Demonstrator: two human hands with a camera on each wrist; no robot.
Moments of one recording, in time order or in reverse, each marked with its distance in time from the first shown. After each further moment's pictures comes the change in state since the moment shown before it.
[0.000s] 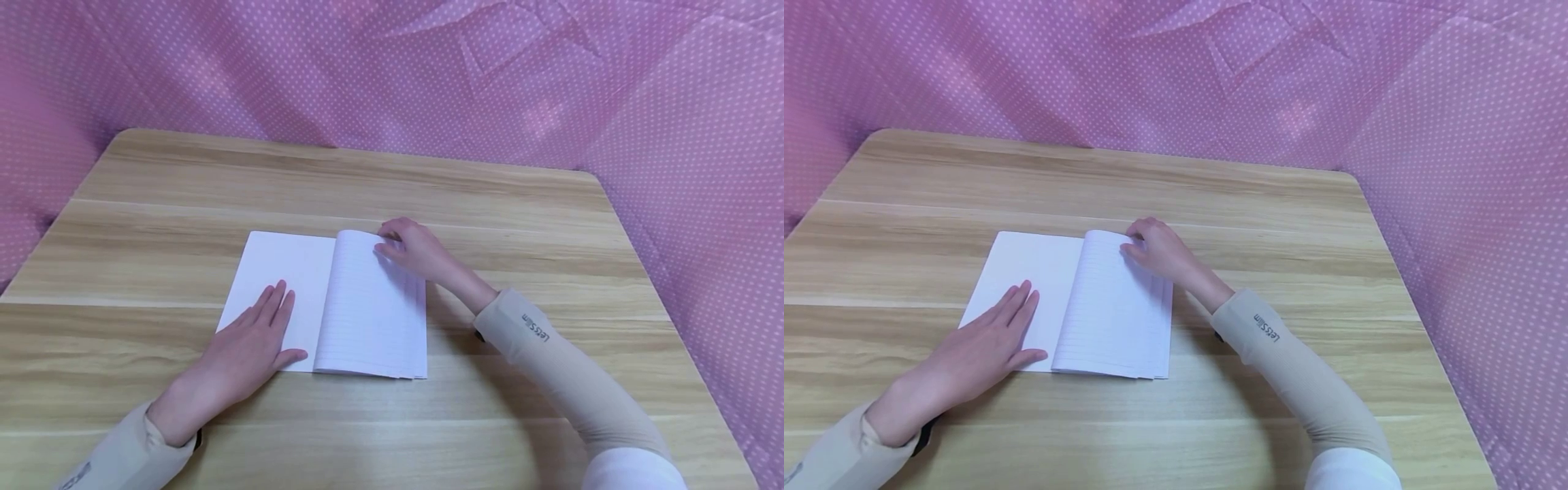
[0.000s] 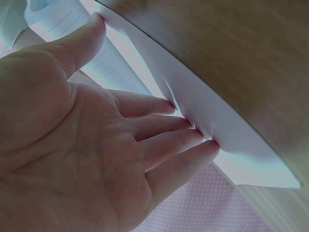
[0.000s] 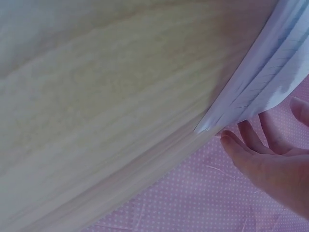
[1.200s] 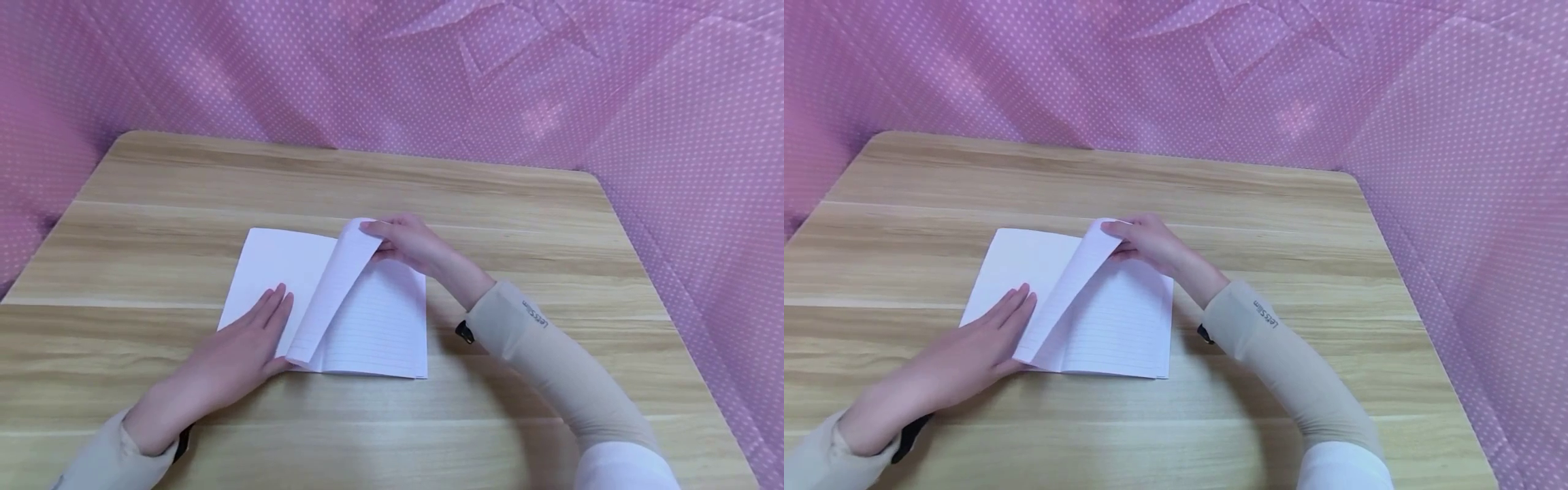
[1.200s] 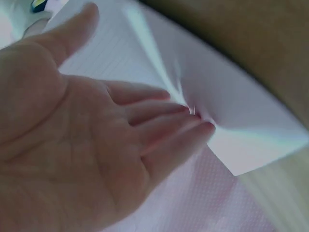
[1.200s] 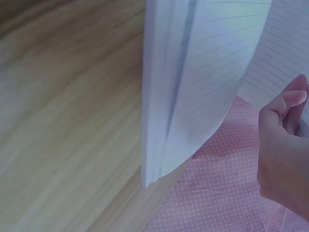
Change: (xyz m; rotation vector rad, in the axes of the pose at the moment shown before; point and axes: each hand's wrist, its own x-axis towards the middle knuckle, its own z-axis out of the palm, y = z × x) left_hand -0.012 -0.001 -0.011 -0.029 0.013 0.085; right_hand 0.011 -0.027 -0.005 1.052 -0.098 0.370
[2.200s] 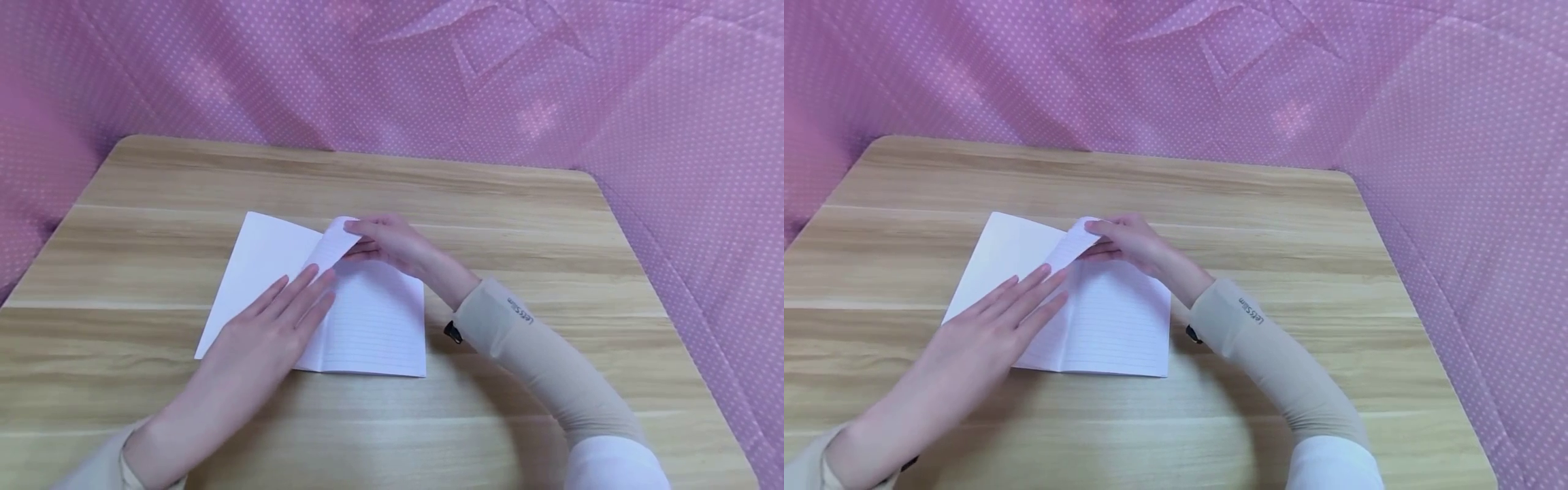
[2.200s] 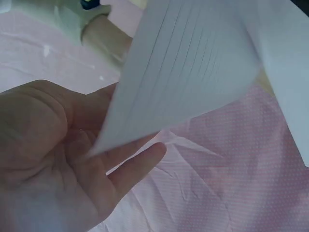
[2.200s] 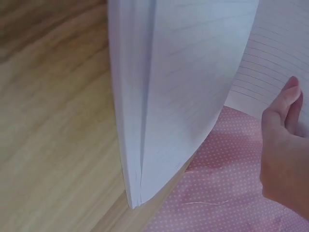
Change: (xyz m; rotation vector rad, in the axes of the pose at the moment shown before) left_hand 0.001 0.060 -0.041 0.501 0.359 0.299; right_hand 0.000 -0.002 0.018 0.060 -0.065 -0.023
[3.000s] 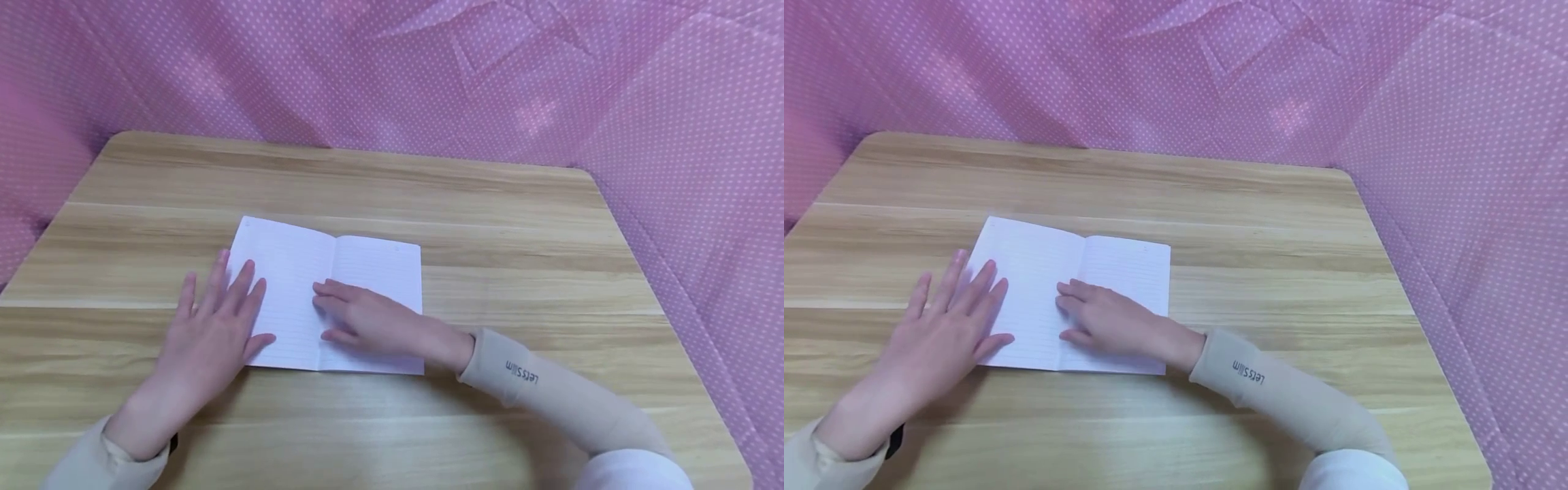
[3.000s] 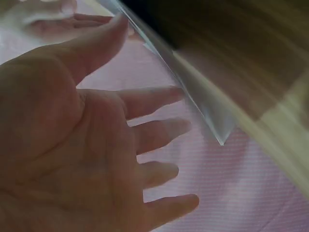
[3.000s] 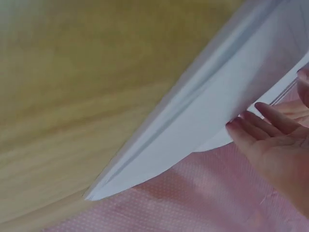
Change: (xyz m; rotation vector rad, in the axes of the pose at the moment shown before) left_hand -0.040 -0.038 0.050 -0.172 -0.180 -0.361; right_hand -0.057 0.056 0.036 -1.447 -0.302 -0.500
